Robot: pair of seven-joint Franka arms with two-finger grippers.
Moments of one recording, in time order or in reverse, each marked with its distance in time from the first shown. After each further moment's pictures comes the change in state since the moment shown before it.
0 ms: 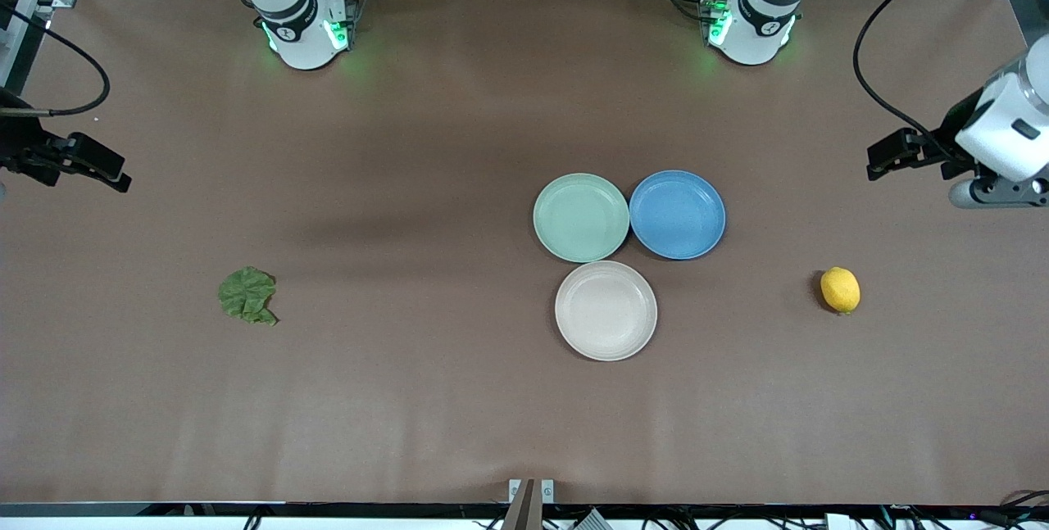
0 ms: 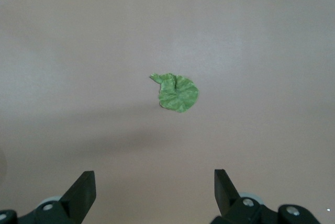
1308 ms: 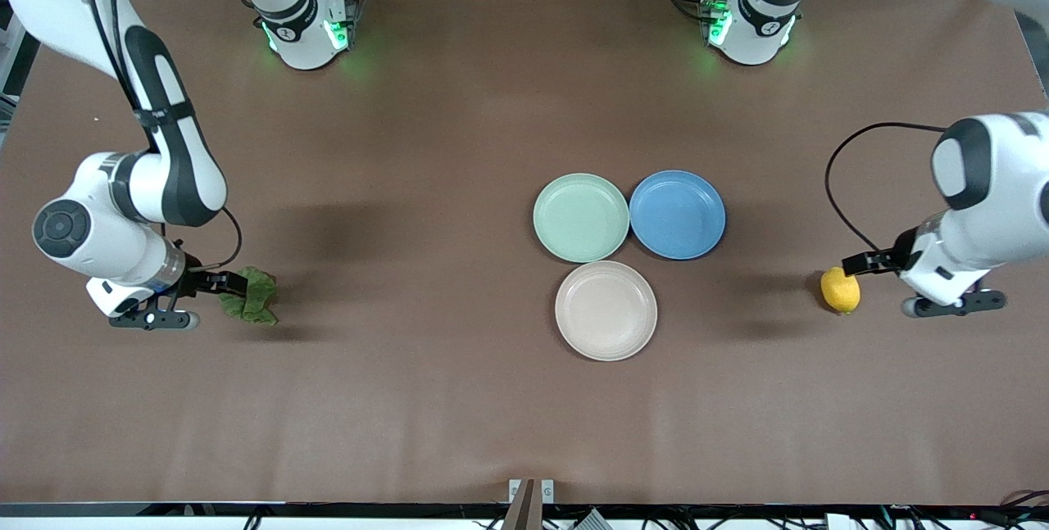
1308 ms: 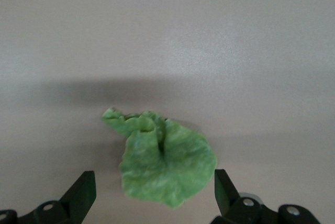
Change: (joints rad) left arm 0.124 0.277 0.011 -0.293 0.033 0.546 0.023; right arm -0.050 0.440 -0.005 -0.329 0.000 0.769 -0.132
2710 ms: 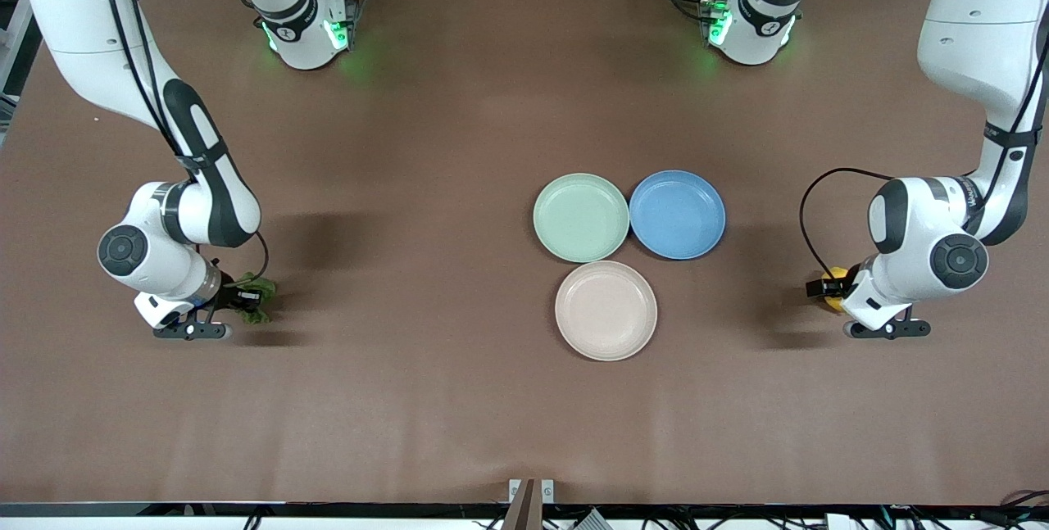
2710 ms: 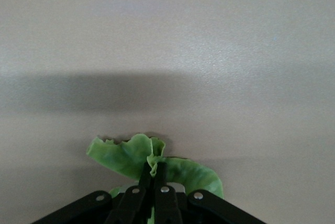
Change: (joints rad) left arm 0.007 0.230 0.001 0.018 0.115 0.218 0.000; right arm 0.006 0.138 0.012 0.019 0.006 0.107 0.006
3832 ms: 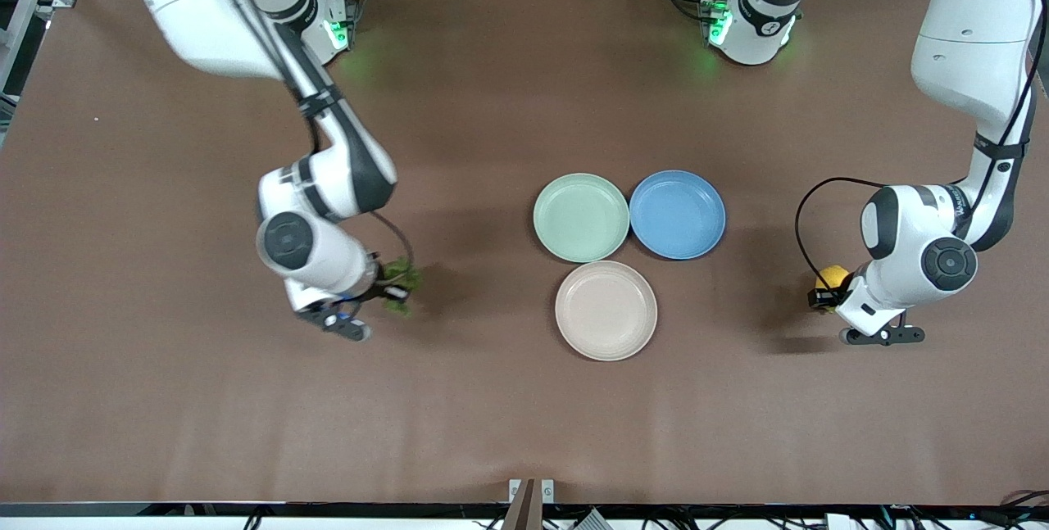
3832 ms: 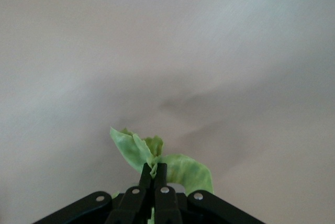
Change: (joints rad) left arm 0.003 0.041 0.001 0.010 0.001 0.083 0.000; right arm 0.390 -0.001 0.132 0.283 0.054 -0.305 0.886
